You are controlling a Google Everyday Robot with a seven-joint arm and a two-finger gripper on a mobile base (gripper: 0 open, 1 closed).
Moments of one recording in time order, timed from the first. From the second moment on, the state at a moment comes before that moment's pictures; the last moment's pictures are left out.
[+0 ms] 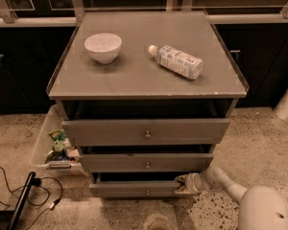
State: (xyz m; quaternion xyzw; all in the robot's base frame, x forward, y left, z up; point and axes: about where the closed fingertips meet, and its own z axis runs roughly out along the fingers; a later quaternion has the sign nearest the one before) arm 0.603 -0.219 0.162 -0.67 0.66 0.10 0.32
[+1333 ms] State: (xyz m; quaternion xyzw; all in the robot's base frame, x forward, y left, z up) arm 0.492 -0.257 0.196 -0.67 0.64 0.12 0.36
